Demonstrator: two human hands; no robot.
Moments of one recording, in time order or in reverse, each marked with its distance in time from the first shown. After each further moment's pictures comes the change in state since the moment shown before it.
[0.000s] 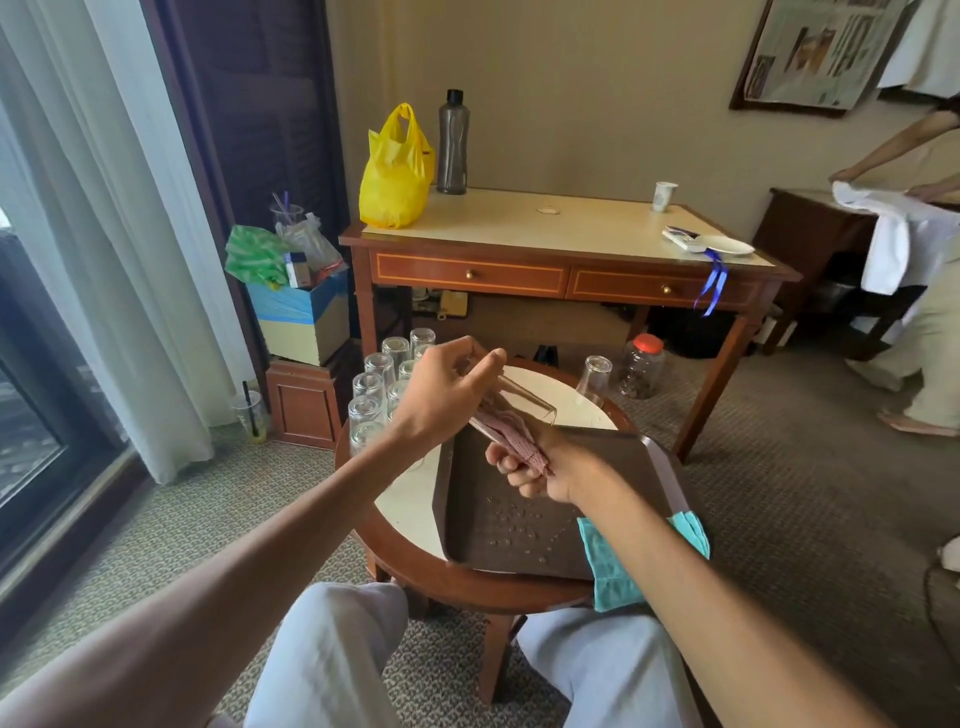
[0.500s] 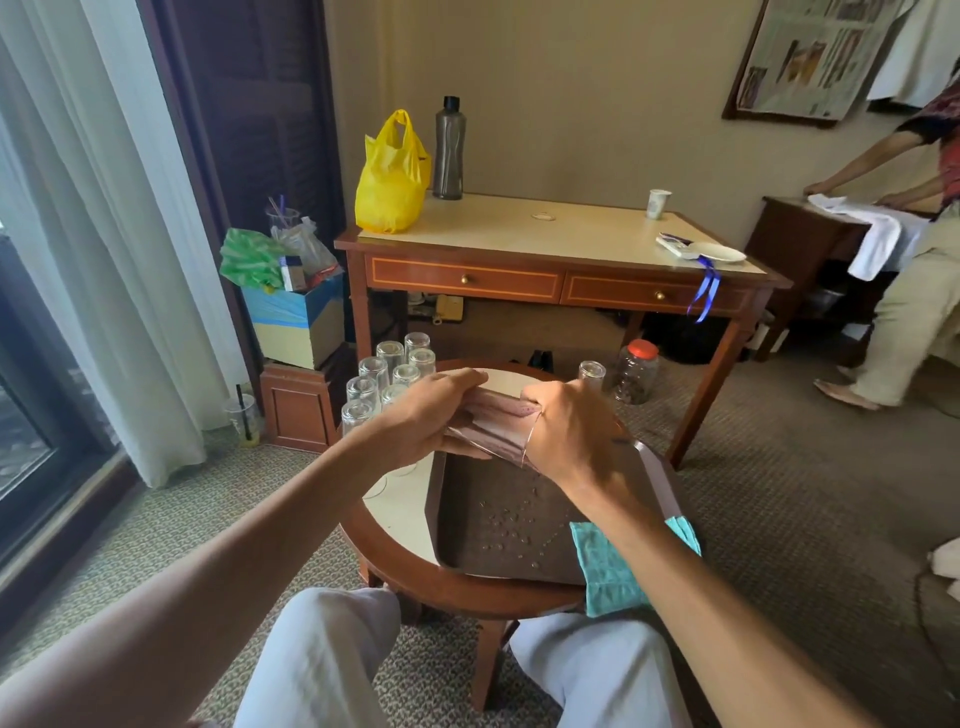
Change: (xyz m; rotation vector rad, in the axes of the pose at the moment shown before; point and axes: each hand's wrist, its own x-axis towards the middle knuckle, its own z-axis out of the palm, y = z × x) left_hand 0.003 0.006 -0.004 -0.438 -0.250 -0.618; right_hand -0.004 -0.002 -0.020 -1.116 0.930 -1.043
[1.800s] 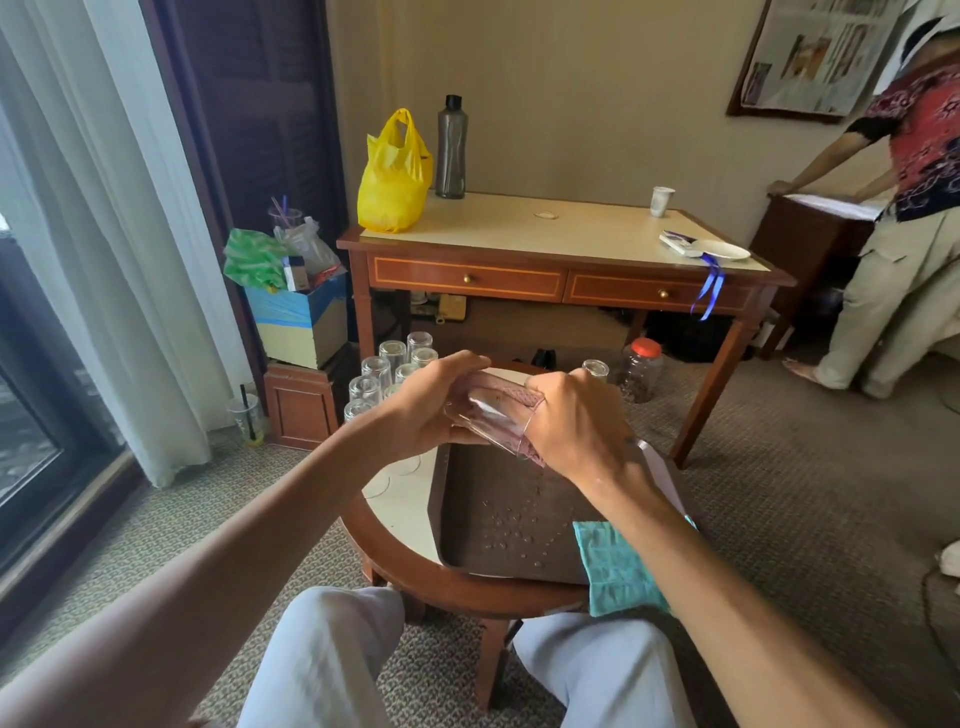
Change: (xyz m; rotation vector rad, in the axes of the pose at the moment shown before) left_hand -0.008 0.008 -0.001 -0.154 -0.067 0.020; right_hand 0.007 -0.010 -0.026 -0.133 -0.096 -0.041
